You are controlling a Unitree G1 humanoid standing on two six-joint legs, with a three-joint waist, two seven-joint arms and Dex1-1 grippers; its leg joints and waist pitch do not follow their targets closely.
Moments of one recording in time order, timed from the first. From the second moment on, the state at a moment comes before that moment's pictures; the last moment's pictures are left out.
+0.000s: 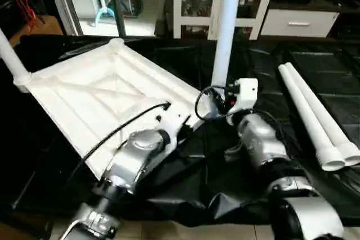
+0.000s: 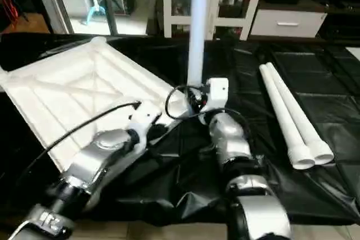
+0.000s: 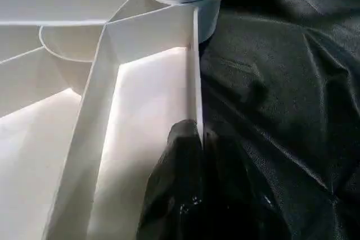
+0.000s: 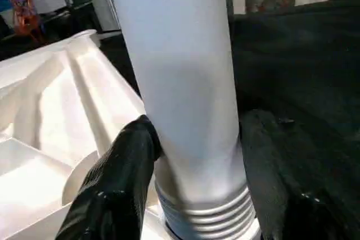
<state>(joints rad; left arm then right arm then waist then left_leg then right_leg) -0.46 0.11 -0.30 0.27 -0.02 0.53 -0.48 -0.68 -0.04 -0.13 0.93 0.22 -0.08 0.33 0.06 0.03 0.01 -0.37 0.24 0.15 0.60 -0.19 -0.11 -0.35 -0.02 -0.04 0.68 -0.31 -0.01</state>
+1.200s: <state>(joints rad) -0.20 0.50 -0.25 0.02 -0.16 0.36 -0.93 -0.55 -0.30 -0.02 0.82 0.32 0.08 1.23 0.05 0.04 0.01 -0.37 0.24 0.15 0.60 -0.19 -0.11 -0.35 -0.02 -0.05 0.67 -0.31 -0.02</state>
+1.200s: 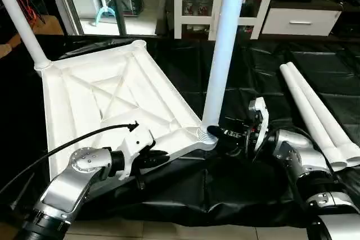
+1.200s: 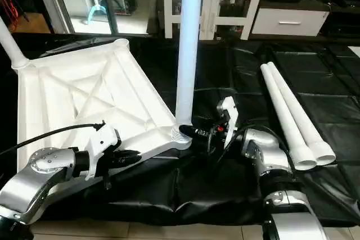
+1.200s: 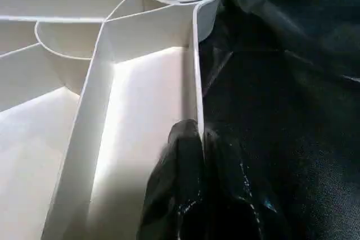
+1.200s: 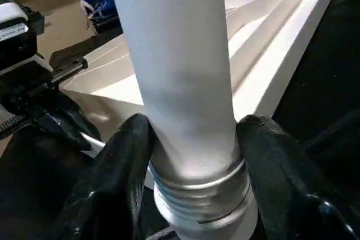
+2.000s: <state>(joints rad) -0.44 0.15 -0.29 0.29 0.01 0.45 -0.51 -0.66 -0.06 -0.15 0.97 0.27 -0.10 0.48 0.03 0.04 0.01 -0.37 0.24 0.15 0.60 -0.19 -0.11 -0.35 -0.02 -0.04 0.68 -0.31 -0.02</state>
